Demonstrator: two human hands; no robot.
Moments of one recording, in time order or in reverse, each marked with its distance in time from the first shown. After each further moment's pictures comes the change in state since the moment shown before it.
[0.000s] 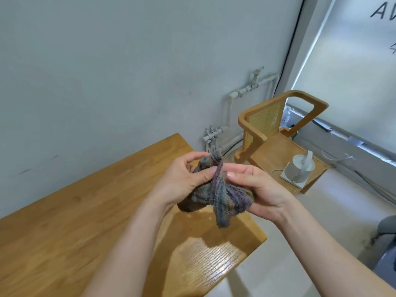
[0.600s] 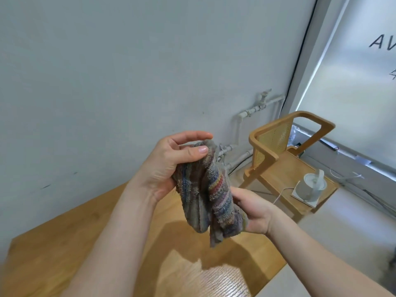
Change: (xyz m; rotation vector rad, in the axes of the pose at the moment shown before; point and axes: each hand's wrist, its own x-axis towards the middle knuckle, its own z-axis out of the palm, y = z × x) left_hand -0.024 0.077 -0.091 -0.462 -0.131 0.193; right_hand 0.054 0.021 0.055 -0.095 -0.019 0.264
